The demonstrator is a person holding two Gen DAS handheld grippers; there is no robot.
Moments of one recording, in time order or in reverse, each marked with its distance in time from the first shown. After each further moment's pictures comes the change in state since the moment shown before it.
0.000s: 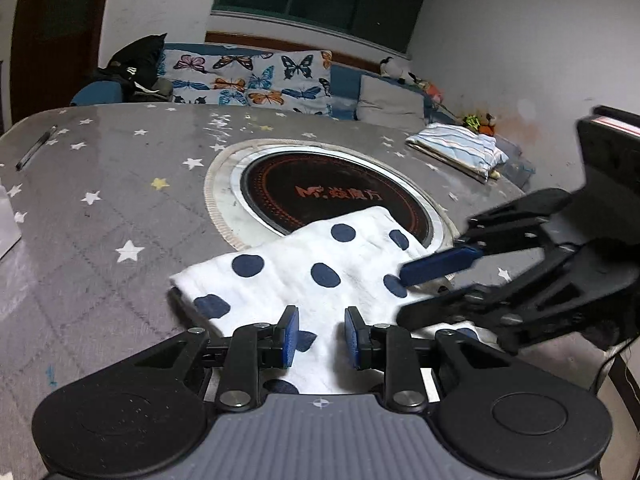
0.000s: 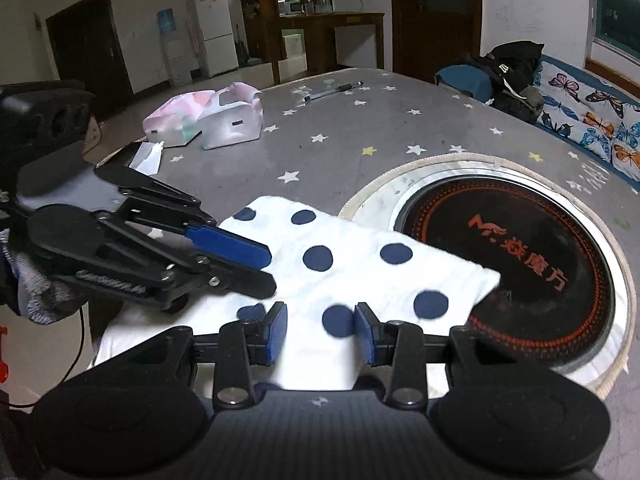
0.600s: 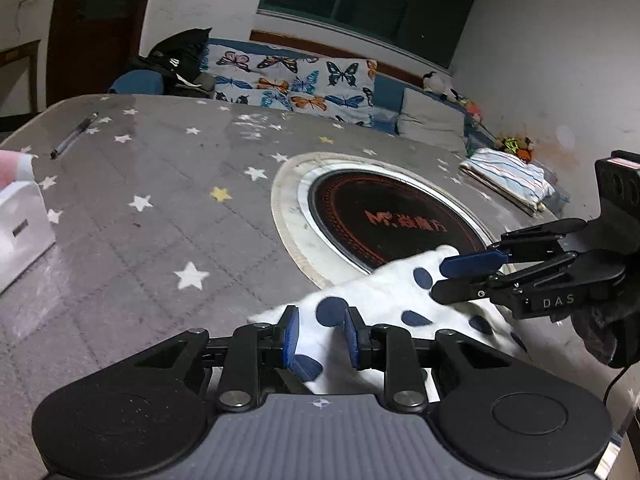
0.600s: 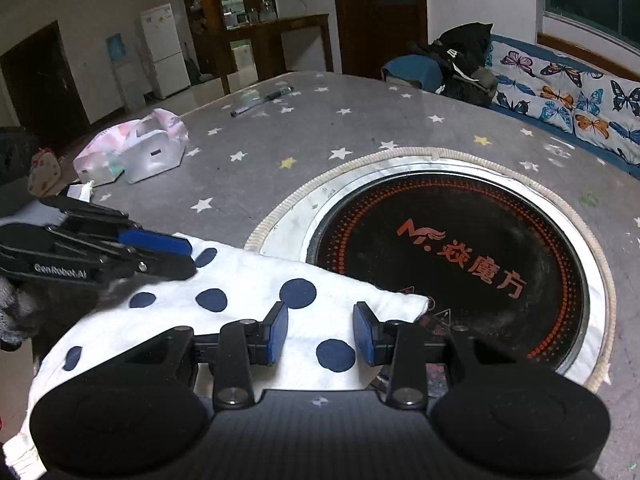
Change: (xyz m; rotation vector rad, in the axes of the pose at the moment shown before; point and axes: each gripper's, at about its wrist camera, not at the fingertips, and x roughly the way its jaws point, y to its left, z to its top) left arm 0.017 0.049 0.024 -0.094 -0.018 0.088; right arm 0.032 -0.061 0.016 0.135 -0.024 -0.089
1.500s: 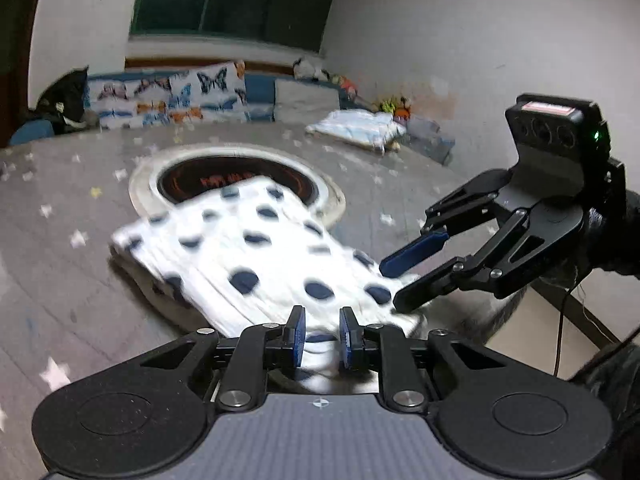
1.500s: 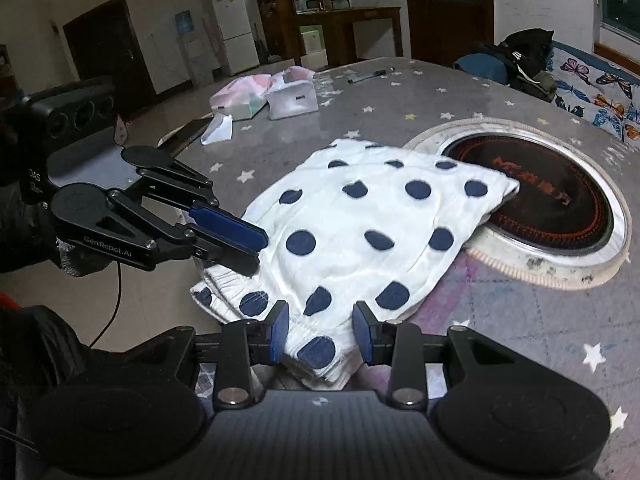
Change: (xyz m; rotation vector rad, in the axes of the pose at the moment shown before) left arm -0.096 -0.079 -0.074 0.269 -0.022 -0.271; right arm -0.119 0.082 -0.091 -0.108 0.032 0.165
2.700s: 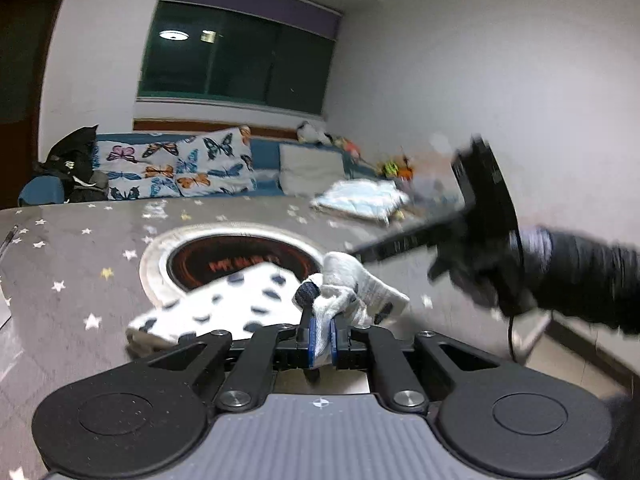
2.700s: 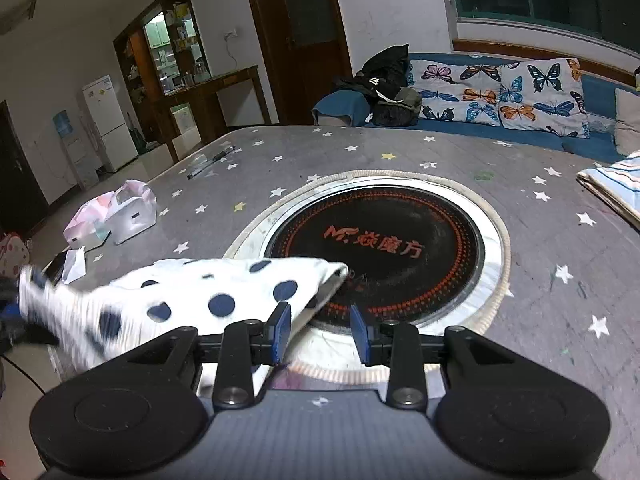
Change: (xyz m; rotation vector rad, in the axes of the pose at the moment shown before) left arm -0.018 -0.012 0.017 0.052 -0.149 0.015; right arm 0.006 -0.104 0.034 0.312 -0.192 -0.276
